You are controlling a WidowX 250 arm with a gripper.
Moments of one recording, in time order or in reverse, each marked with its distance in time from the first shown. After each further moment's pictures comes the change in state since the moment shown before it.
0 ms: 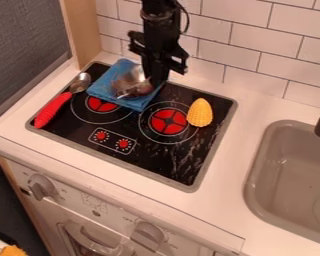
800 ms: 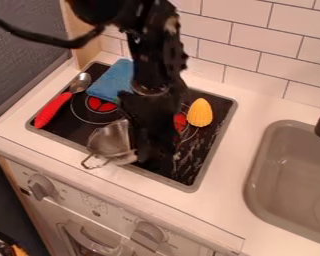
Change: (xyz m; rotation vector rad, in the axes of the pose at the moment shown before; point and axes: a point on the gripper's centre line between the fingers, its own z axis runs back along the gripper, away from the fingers) arm -0.103 -0.075 -0.011 0.054 0.081 -0.172
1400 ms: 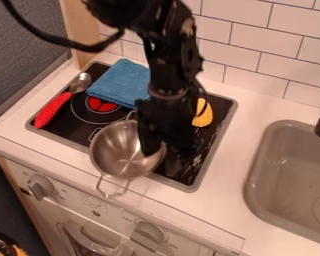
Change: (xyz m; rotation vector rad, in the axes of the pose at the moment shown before) arm 0.013 -0.018 0.007 -0.094 -0.027 0.006
